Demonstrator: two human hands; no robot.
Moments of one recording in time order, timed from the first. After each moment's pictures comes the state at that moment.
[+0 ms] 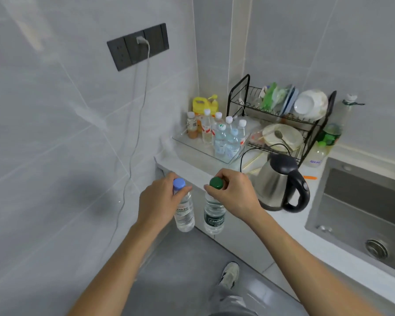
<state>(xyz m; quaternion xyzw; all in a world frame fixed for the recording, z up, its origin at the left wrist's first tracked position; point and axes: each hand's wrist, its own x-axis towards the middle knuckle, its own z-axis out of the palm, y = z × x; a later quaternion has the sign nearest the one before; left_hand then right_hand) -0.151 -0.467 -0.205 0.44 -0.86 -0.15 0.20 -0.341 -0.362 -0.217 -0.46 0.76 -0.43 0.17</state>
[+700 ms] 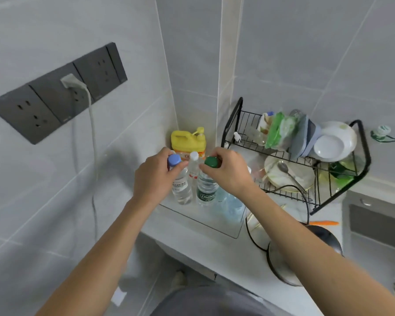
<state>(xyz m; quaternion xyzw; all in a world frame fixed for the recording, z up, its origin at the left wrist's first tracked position) -0.375 -0.786 -0.192 0.37 -0.88 -0.20 0.23 -0.542 -0.656 -0.207 -0.41 0.81 -0.41 0.12</state>
